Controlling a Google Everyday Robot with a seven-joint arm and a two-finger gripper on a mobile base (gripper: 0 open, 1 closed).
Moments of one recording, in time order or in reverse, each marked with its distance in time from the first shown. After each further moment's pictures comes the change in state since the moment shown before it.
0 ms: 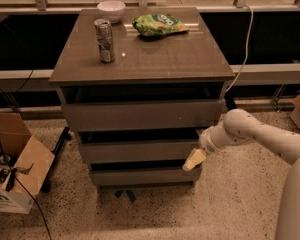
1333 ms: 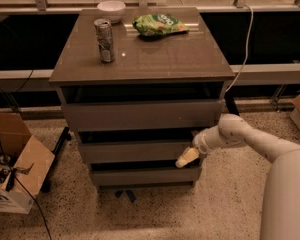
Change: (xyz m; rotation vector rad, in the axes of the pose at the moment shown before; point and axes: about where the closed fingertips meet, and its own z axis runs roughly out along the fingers) arm 0.000 -0.024 0.052 -0.008 -0.095 0.068
